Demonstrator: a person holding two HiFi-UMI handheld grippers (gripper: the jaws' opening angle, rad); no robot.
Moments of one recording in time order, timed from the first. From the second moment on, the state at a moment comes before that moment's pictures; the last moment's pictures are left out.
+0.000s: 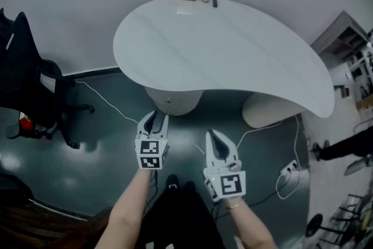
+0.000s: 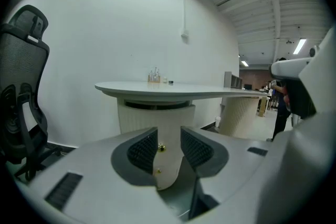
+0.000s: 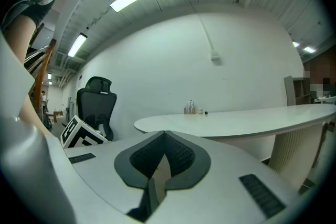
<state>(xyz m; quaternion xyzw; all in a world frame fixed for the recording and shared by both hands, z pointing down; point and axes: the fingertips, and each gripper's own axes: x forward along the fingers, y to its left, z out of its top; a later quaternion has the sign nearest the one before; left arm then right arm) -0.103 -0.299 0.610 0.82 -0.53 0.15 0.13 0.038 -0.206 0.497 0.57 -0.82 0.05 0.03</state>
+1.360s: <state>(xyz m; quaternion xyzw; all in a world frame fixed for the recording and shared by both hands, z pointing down) -0.083 -0.357 0.738 0.80 -0.54 0.19 0.18 0.043 -0.223 0.584 0.55 -0.83 0.04 0.04</state>
